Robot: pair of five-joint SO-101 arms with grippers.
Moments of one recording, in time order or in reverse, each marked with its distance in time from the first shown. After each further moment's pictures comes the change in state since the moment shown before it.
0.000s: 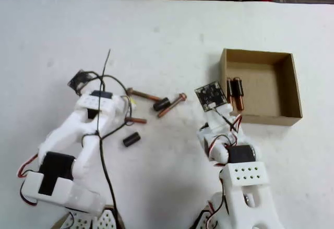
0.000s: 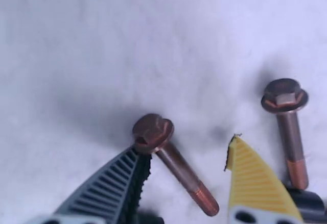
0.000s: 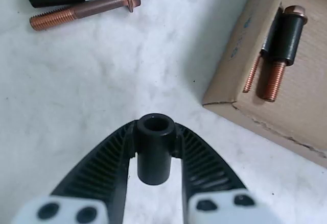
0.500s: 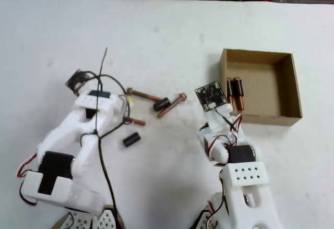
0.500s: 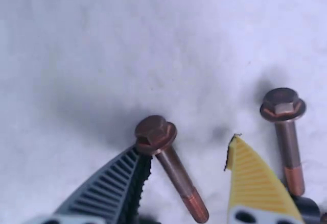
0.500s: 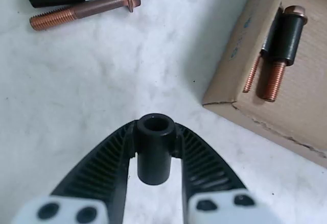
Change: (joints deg) left arm -1.1 0.3 0.0 -0.7 0.0; right arm 0.0 0.0 0.0 0.0 0.0
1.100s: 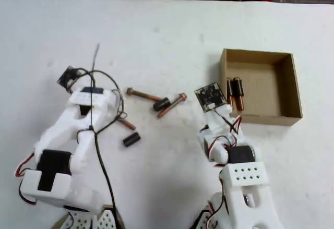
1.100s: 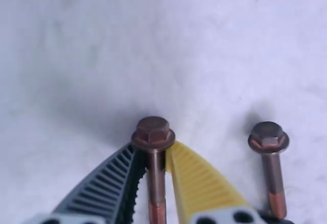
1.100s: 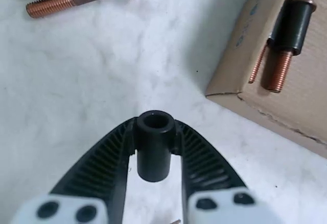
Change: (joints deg) left arm -3.4 0.4 -2.2 -0.8 -0.1; right arm 0.0 0.0 1.1 0.0 0.0
